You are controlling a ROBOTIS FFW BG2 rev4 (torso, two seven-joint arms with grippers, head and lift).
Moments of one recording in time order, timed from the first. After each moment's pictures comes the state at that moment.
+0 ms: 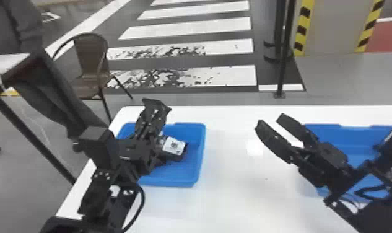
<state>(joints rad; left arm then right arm) 0.38 0.12 0.08 -2.18 0.09 0.18 -0.07 0.12 -0.24 0.23 -1.85 -0.75 0.15 0.55</state>
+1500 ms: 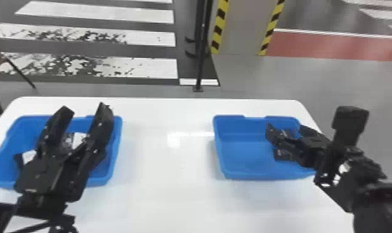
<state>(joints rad) 0.52 0.16 -0.14 -2.17 0.46 -0.22 -0.08 0.19 -0.18 -0.24 -2.11 -0.27 0.76 0.15</state>
